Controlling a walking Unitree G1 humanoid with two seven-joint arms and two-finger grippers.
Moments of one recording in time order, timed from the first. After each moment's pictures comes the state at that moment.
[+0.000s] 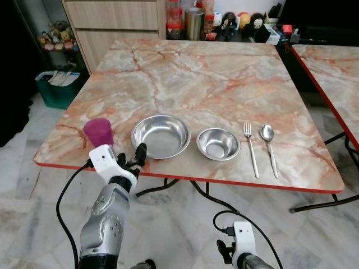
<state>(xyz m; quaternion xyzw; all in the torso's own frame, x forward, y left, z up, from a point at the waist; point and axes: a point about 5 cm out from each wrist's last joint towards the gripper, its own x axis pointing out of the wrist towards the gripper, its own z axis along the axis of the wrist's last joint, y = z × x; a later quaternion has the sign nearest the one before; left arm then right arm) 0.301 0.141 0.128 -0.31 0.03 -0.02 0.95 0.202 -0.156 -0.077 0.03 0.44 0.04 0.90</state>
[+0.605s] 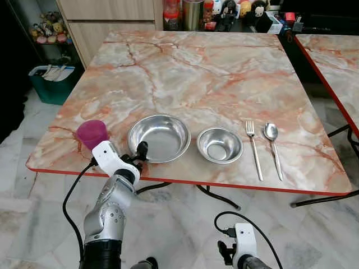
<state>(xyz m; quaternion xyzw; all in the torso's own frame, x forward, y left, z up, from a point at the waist) 0.311 0.148 0.121 -0.35 0.08 0.04 0.93 0.199 -0.157 -0.078 0.04 0.44 0.03 0.90</state>
